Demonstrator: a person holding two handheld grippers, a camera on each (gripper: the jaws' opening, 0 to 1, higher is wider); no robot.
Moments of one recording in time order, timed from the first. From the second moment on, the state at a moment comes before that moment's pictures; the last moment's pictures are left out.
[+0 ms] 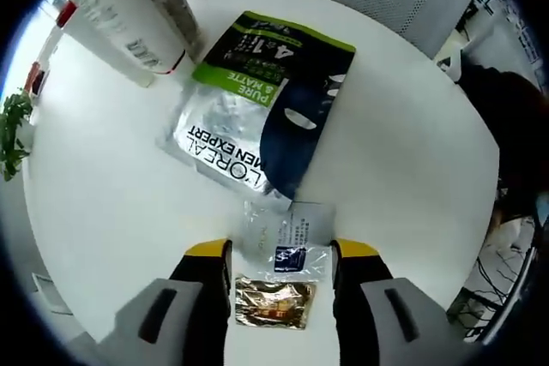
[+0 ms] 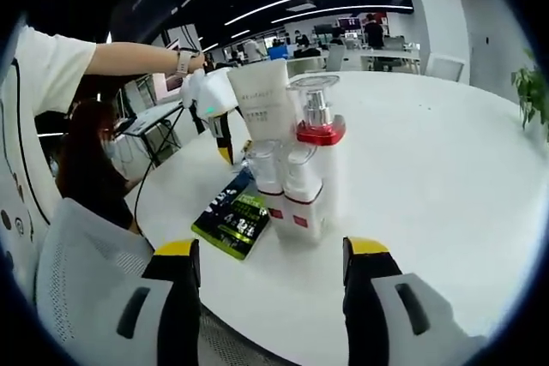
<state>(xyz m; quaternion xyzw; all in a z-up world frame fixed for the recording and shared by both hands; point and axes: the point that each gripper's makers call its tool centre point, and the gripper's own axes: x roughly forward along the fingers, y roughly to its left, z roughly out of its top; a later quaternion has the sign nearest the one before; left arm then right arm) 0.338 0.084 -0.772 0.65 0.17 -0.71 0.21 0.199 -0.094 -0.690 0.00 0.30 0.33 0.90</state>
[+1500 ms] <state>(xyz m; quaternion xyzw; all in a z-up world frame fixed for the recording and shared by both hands) 0.344 0.134 -0.773 0.60 0.35 -0.62 0.36 0.202 -0.086 -0.676 -0.01 0.26 0.34 0.90</state>
